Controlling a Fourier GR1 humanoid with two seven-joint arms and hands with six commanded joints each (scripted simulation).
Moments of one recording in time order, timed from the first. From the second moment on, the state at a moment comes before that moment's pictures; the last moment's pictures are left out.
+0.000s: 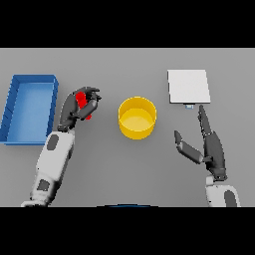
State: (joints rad) left arm -0.50 0.00 0.07 -0.90 -0.16 0.08 -0.15; right arm 0.13 -0.07 0.10 -1.71 0.24 -0.06 -0.08
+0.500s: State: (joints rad) left arm -0.51 -0.01 0.06 -0.94 -0.15 0.10 -0.18; right arm 0.13 -0.07 0.10 -1.72 0.22 -0.05 -0.09
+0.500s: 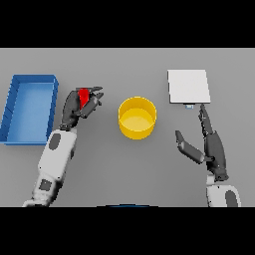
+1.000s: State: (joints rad) left arm -0.54 0.10 -0.12 -1.14 -0.27 0.09 0.00; right arm 0.13 -0.07 0.12 -1.72 0.26 -0.06 -0.11
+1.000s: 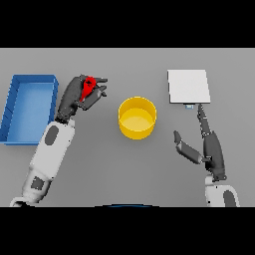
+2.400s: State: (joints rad) left arm -1.02 0.29 -0.83 -0.96 -0.92 -0.25 0.14; right arm 0.15 -0.04 0.11 -1.73 0.20 -0.05 -0.09
